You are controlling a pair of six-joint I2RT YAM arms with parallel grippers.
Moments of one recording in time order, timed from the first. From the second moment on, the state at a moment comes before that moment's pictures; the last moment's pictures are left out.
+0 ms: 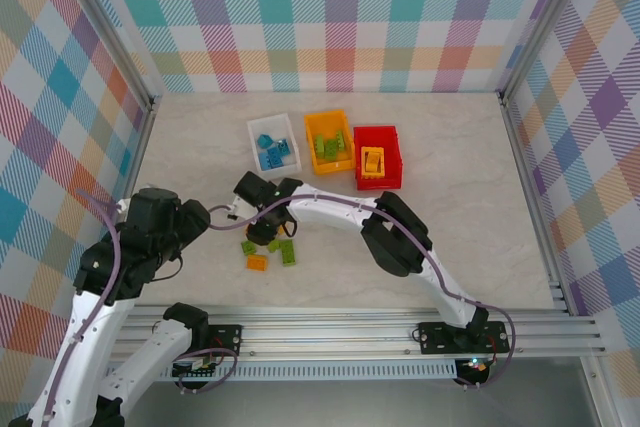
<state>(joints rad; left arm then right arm) -0.31 0.70 1.07 -1.23 -0.25 -0.90 1.07 2.31 1.92 -0.73 -0.08 -0.20</state>
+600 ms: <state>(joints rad) -0.42 0.95 1.03 -0.95 0.03 -0.88 0.61 1.76 1.60 -0.63 -0.03 0.12</state>
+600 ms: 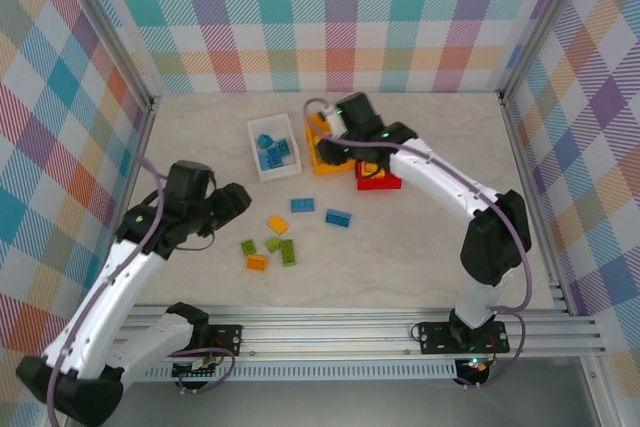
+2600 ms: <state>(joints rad) -0.80 1.19 1.06 -0.99 -0.25 -1.13 0.79 1.00 0.96 -0.70 -0.28 0.44</state>
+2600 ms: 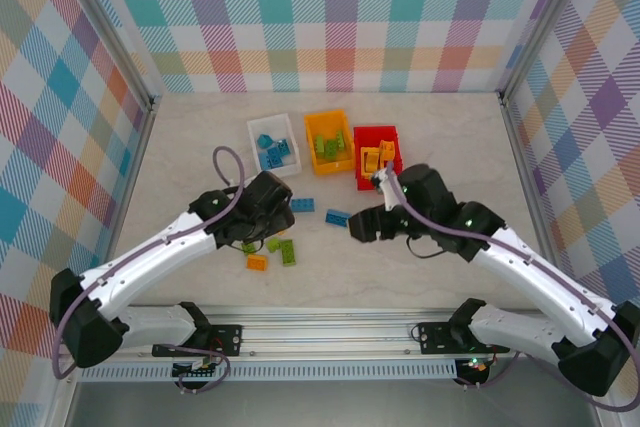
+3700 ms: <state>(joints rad) -0.45 1.43 0.76 -0.78 -0.07 -0.81 1.10 1.17 0.94 -0.54 -0.22 0.52</state>
